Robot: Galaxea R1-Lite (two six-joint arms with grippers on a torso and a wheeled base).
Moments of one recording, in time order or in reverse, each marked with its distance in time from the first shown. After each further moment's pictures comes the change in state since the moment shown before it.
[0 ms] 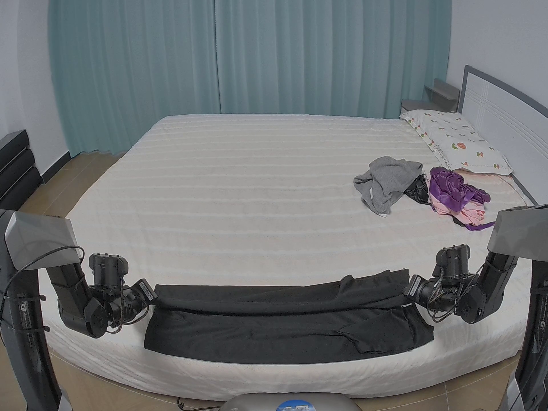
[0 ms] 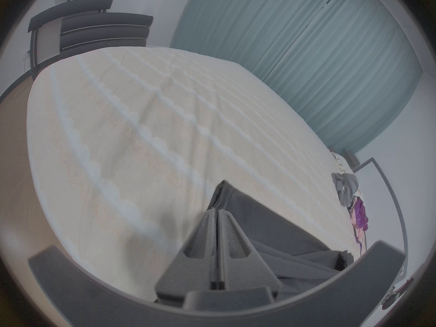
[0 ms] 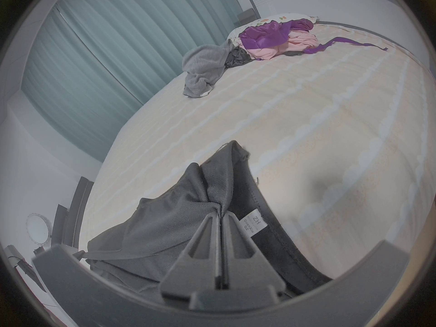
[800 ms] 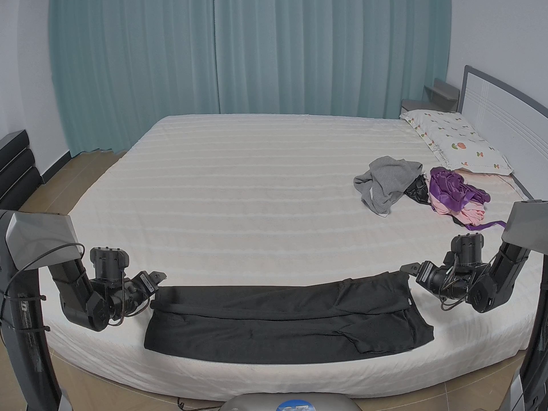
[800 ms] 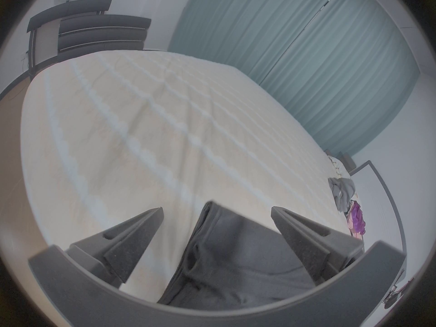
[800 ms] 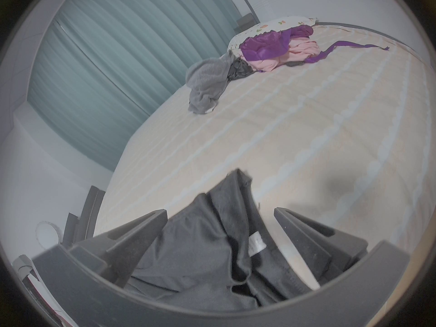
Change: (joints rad) left arm 0.001 0.007 -0.055 0.014 -0.005 0.004; right arm -0.070 -0.057 -0.021 0.018 0.086 -0.002
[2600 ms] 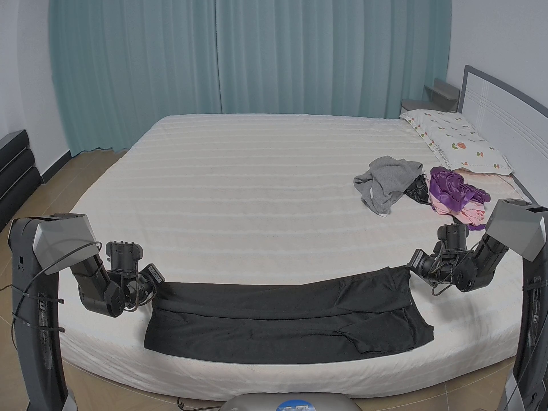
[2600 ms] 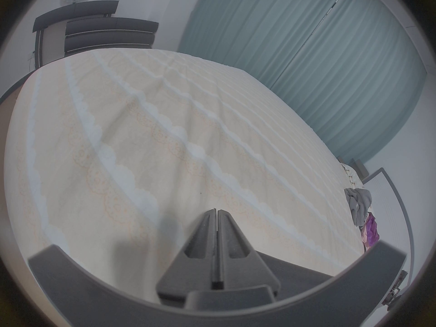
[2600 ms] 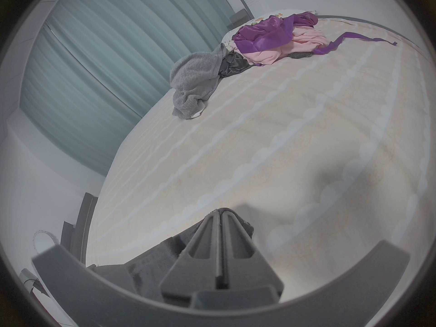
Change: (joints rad) left arm 0.007 0.157 -0.269 0.121 0.073 -0.017; right arm -0.048 0.192 -0.361 0.187 0.010 0.001
